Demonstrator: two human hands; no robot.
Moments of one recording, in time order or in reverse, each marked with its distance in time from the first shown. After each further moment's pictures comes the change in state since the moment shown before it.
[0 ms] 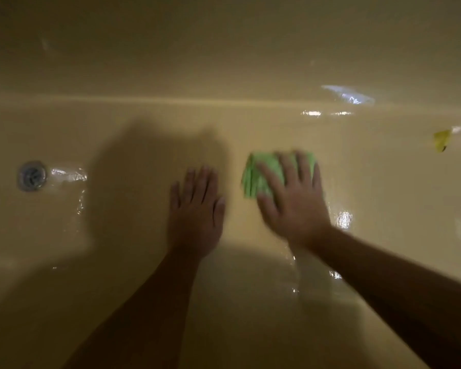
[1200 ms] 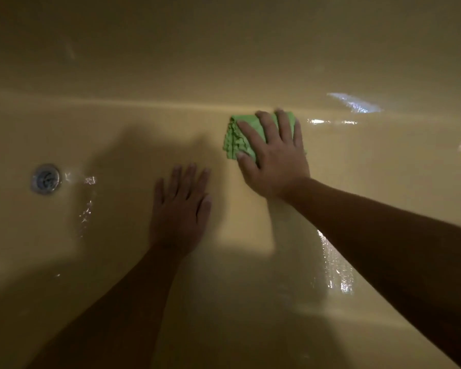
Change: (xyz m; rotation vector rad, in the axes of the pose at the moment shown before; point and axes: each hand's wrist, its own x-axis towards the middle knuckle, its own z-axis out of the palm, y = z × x) left_hand 0.016 -0.077 0.002 0.004 0.012 0.010; right_hand 0.117 -0.045 0.011 -0.046 0.046 -0.066
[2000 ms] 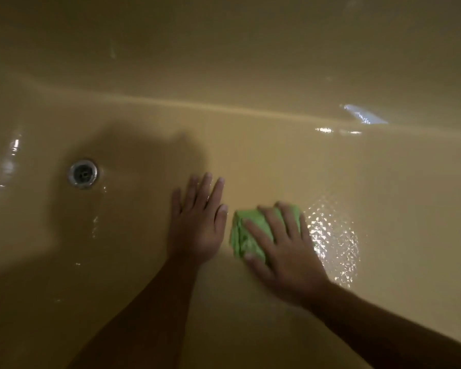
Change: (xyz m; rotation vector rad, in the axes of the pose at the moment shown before) left_hand -0.025 -0.039 -0.010 -0.040 -0.022 -0.052; right_hand -0.141 -0.094 0.007 0.080 -0.229 -0.120
